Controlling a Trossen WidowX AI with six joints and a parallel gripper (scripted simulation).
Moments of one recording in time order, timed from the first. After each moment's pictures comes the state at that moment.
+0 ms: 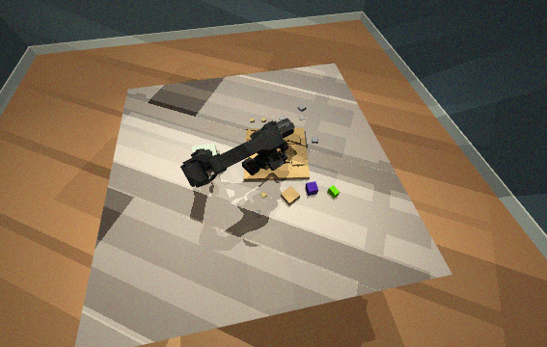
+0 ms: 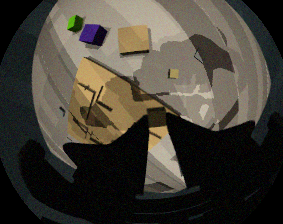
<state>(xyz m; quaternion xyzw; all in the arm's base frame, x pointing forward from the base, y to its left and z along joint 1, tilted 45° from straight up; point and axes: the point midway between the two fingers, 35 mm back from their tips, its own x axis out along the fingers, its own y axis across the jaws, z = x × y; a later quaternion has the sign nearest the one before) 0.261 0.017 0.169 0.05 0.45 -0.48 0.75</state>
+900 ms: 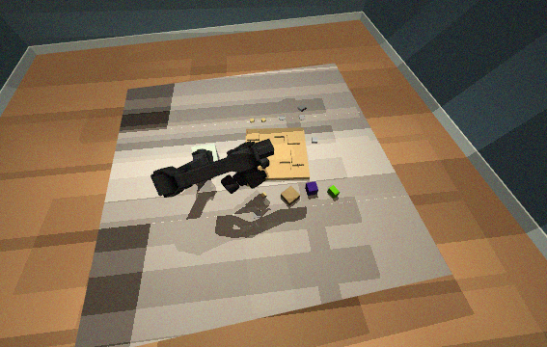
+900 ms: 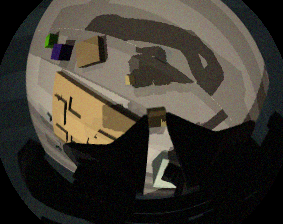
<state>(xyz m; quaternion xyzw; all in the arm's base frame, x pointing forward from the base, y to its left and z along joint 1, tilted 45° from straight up) 0.189 -0.045 0.195 0.05 0.44 -0.48 0.75</state>
